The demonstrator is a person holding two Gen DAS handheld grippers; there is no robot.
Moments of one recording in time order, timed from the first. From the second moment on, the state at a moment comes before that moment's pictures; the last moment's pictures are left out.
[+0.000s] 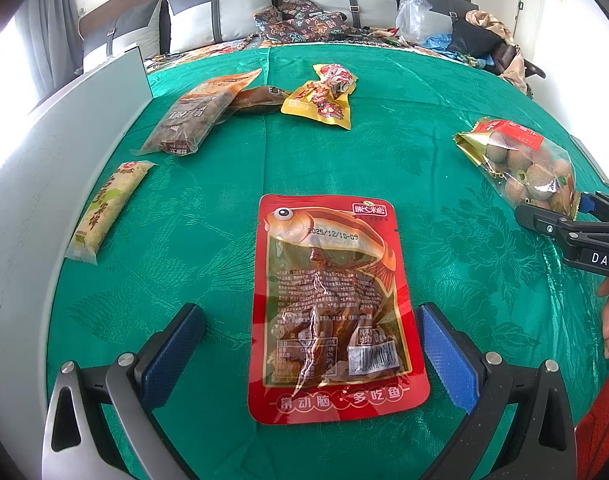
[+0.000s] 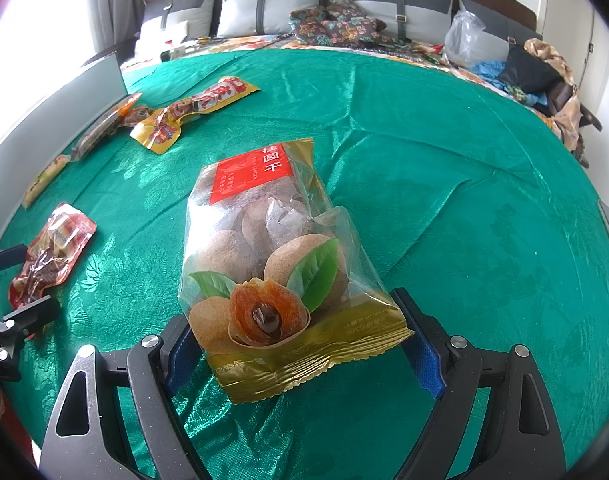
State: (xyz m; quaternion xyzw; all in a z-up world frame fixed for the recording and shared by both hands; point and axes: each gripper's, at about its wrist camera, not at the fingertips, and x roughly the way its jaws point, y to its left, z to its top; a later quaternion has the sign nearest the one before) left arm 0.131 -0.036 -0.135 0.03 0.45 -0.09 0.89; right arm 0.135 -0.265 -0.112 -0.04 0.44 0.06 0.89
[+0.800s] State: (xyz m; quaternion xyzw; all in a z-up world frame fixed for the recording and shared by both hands) left arm 0.165 -0.034 -0.123 0.05 0.53 -0.15 0.83; right arm 0.174 -0.239 -0.069 -0.12 0.53 0.11 0.83
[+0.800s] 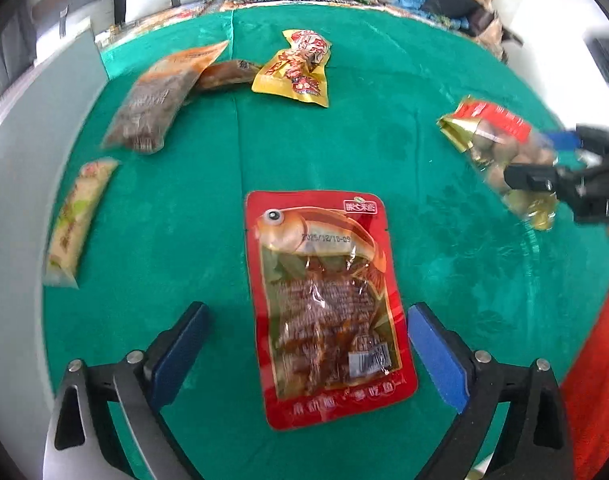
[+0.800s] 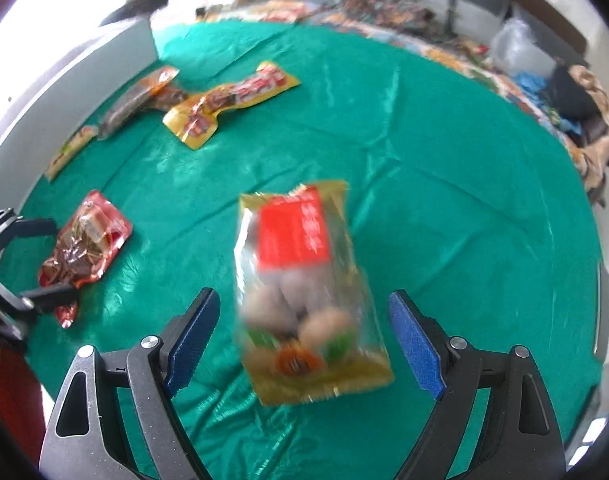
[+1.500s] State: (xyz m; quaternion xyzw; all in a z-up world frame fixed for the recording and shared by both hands) left arm 0.112 0.158 0.019 -0.19 0.39 -0.11 0.89; right arm 0.193 -0.143 0.056 0.03 0.51 0.21 0.83
